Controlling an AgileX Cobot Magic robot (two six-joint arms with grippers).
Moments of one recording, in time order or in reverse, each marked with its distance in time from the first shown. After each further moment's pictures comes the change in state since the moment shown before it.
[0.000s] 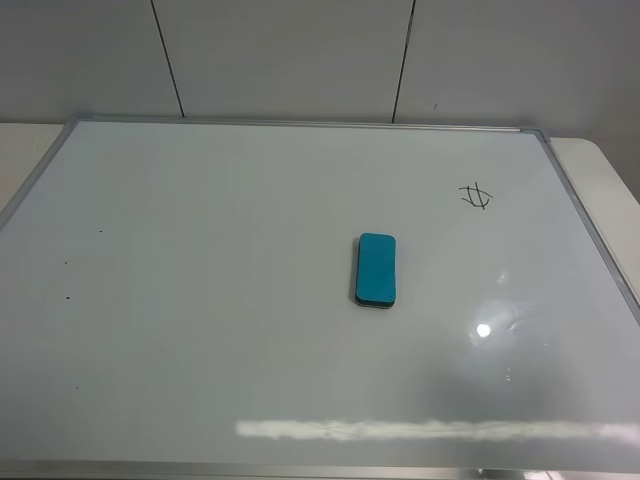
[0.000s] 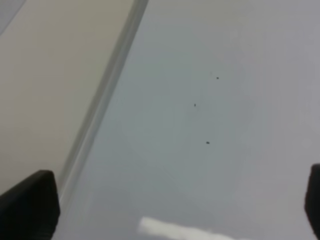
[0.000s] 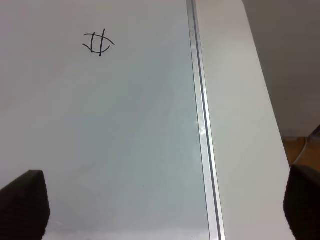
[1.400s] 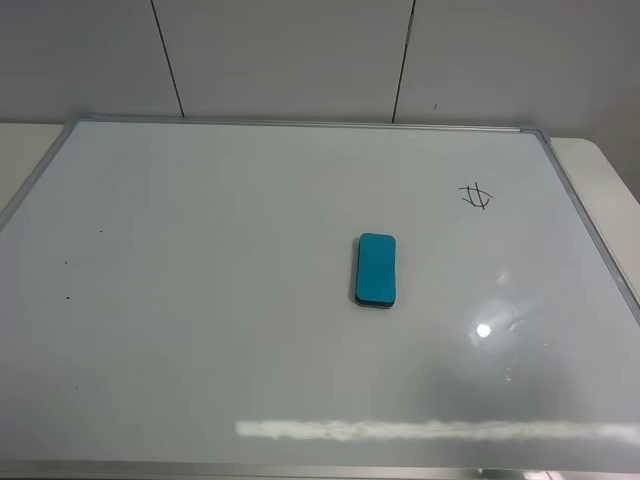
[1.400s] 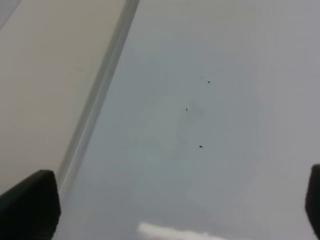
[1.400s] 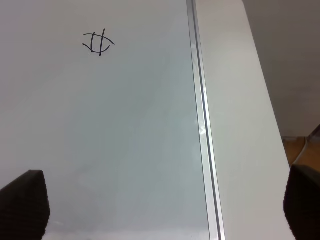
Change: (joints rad) left arm 0.000 0.000 0.002 -0.012 -0.014 0.023; right arm 0.000 0.000 0.000 0.000 0.000 0.000
